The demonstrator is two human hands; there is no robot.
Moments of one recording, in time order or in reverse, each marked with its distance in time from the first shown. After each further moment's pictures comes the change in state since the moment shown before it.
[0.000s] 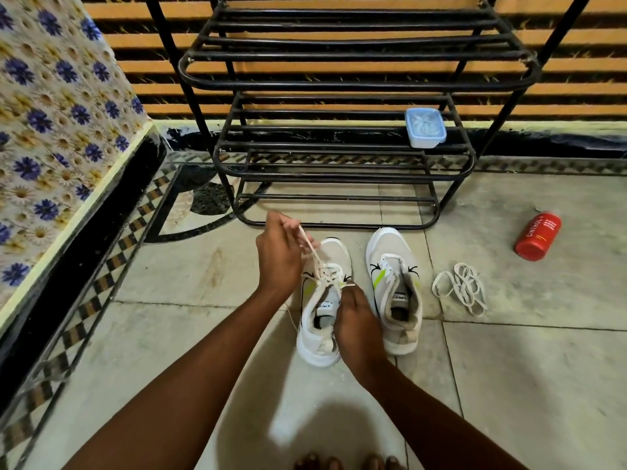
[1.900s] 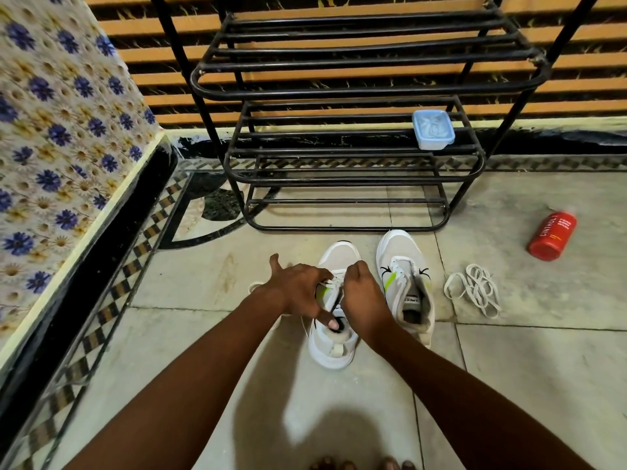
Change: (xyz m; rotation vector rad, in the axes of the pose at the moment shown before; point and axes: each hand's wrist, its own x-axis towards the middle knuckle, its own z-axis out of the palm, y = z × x) left_hand 0.009 -0.026 -0.015 1.079 -1.051 0.038; right_hand 0.058 -0.018 -0.010 -0.291 -0.185 -0.264
